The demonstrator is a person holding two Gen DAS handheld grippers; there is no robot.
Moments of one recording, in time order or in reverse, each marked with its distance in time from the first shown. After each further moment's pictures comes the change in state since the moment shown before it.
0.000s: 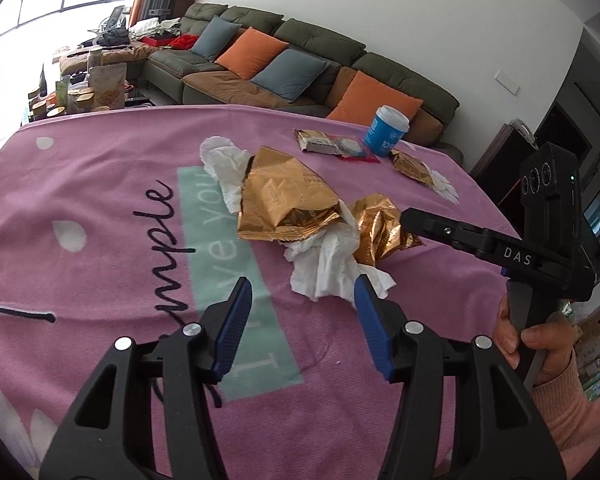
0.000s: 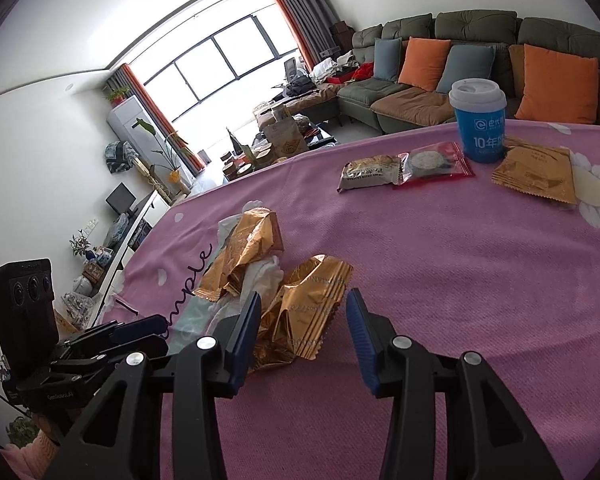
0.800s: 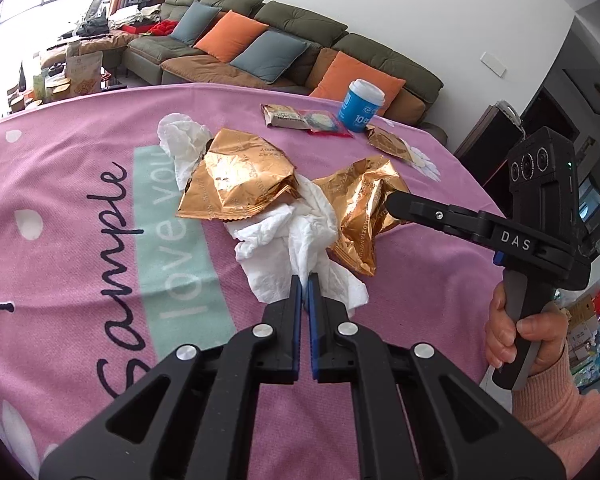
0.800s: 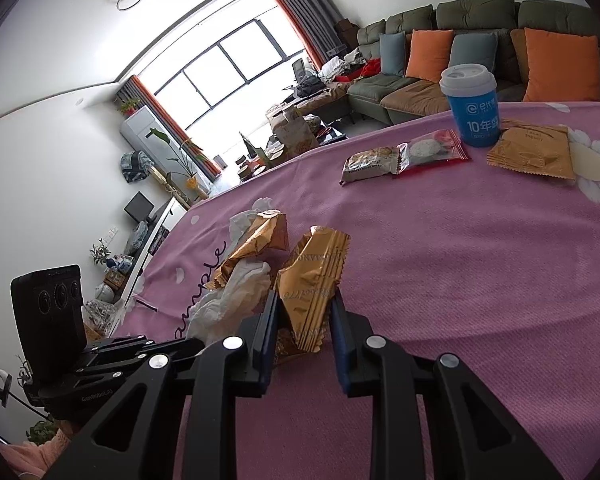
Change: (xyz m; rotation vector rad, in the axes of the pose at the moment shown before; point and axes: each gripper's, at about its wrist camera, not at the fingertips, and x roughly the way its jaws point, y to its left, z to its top) left arm 0.016 -0.020 -0.006 0.026 0.052 -0.054; right arm -0.021 -0.009 -0.010 0.036 -0.010 0.078
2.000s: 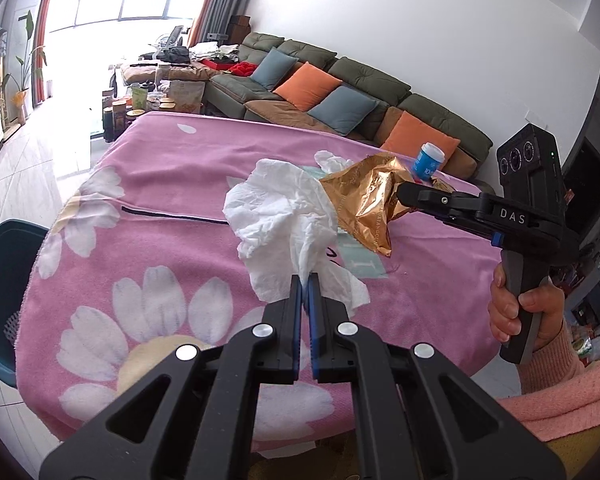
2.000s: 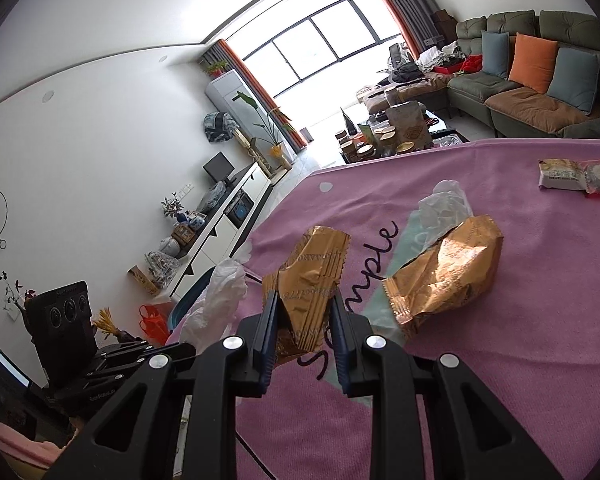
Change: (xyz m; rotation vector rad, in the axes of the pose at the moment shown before) left arm -0.177 0.069 -0.095 -0.136 -0.204 0.225; right arm 0.057 0.135 -0.012 -0.177 0.091 0.281
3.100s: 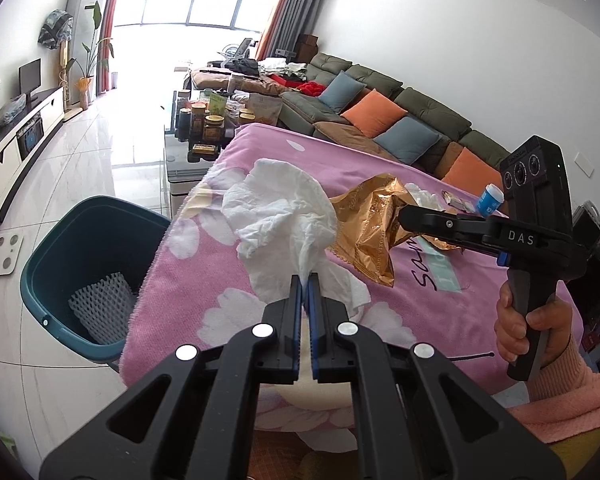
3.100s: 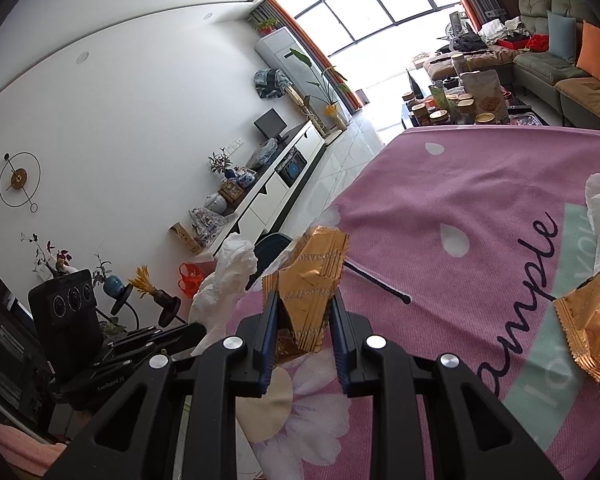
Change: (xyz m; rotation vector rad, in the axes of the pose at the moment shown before) left arm -0.070 0.073 -0.016 -0.133 -0.083 0.191; right arm 0.088 0.074 0.003 -0.079 0.154 0.175
